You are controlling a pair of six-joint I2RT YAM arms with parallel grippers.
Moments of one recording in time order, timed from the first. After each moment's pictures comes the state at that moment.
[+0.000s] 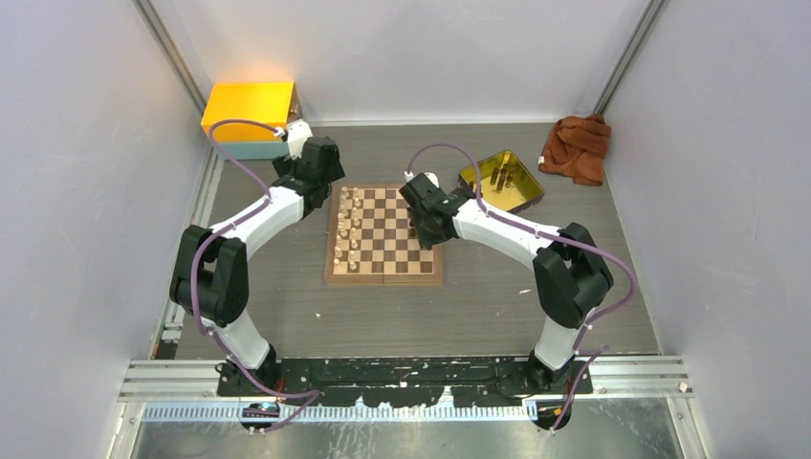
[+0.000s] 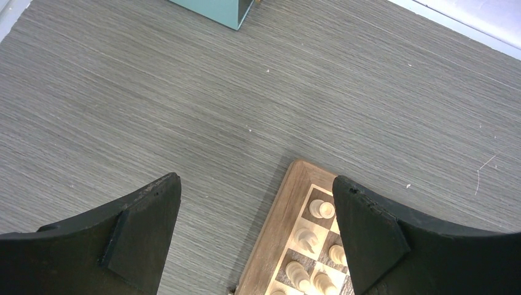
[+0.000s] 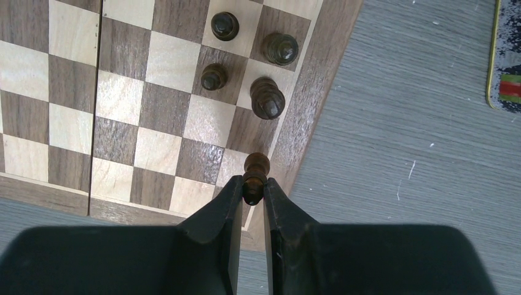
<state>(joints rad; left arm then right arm) -0.37 1.70 1.22 -0.12 -0.63 -0.52 0.73 1.74 1.30 -0.65 0.24 0.39</state>
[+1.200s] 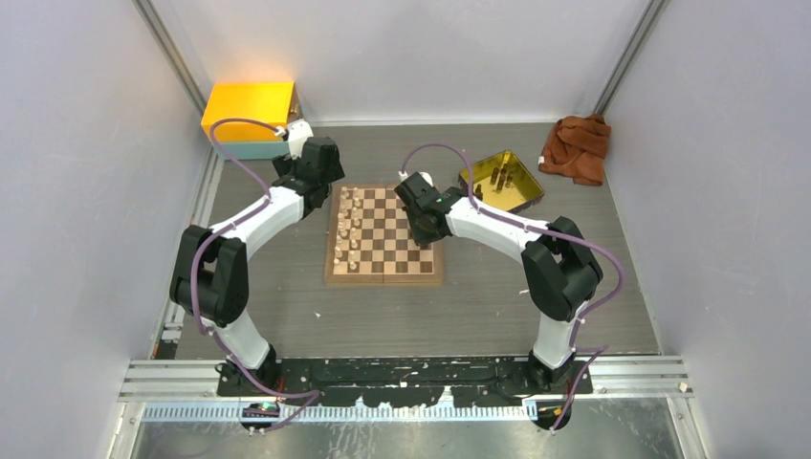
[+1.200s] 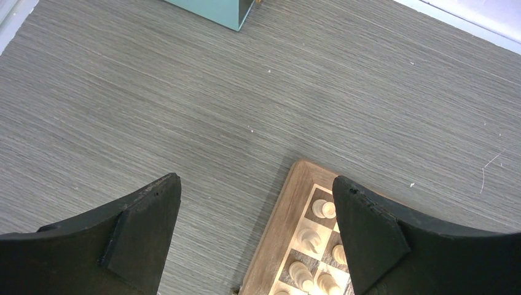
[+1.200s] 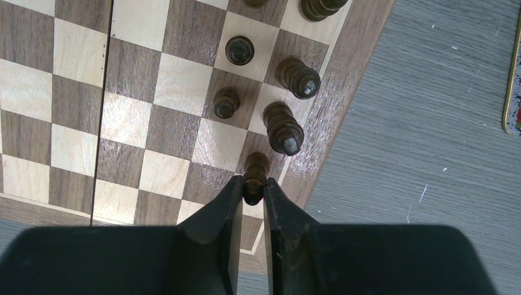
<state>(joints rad) -0.37 1.70 1.22 -0.12 -0.63 -0.50 0.73 1.81 1.33 -0.61 0.23 0.37</state>
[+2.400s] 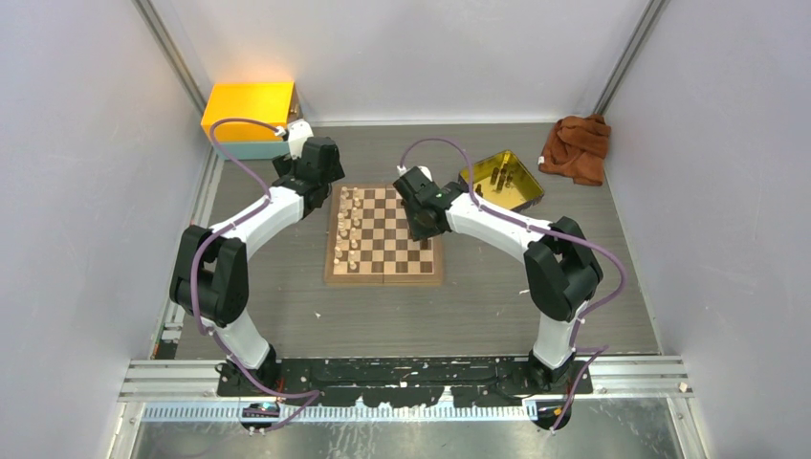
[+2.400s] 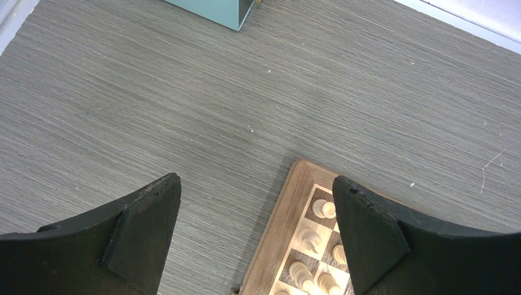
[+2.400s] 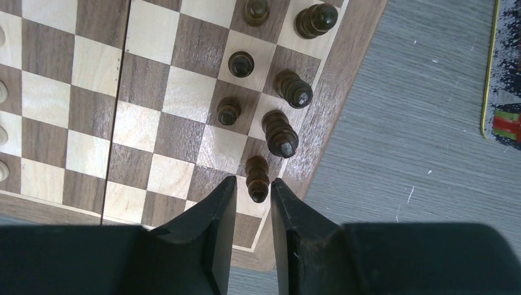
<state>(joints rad) -0.37 1.70 1.22 -0.12 -0.63 -0.50 0.73 1.81 1.38 -0.63 0.25 0.36</state>
